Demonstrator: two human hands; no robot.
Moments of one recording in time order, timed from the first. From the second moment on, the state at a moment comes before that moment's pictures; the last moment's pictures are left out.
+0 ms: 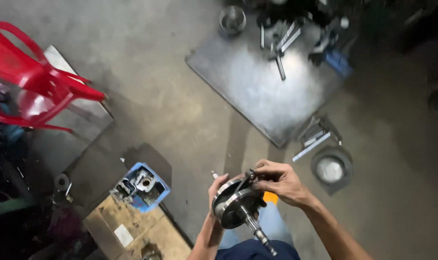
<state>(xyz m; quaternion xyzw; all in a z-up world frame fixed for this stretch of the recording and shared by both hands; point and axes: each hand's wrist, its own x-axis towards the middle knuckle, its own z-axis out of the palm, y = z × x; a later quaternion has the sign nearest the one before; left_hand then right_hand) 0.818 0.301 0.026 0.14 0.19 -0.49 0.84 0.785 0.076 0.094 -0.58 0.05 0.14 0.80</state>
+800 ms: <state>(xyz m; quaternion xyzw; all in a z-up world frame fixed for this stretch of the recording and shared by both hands) 0.902 0.497 0.090 0.29 0.05 -0.54 0.79 0.836 0.357 0.273 -0.82 -0.18 -0.05 0.54</state>
